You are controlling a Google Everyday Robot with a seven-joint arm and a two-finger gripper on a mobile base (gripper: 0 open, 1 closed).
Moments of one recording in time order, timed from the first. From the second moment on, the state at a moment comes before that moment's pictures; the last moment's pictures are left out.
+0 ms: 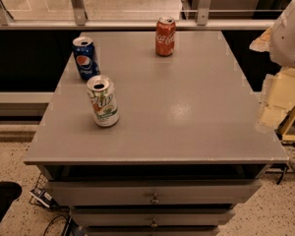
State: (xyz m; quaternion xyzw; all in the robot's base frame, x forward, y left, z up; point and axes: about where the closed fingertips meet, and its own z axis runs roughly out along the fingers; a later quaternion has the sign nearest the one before) arm 0.438 -0.217 0.976 -0.60 0.78 -0.03 0.16
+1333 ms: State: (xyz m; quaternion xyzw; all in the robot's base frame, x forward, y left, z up) arm 0.551 -0.250 0.940 -0.46 0.82 0.04 0.35
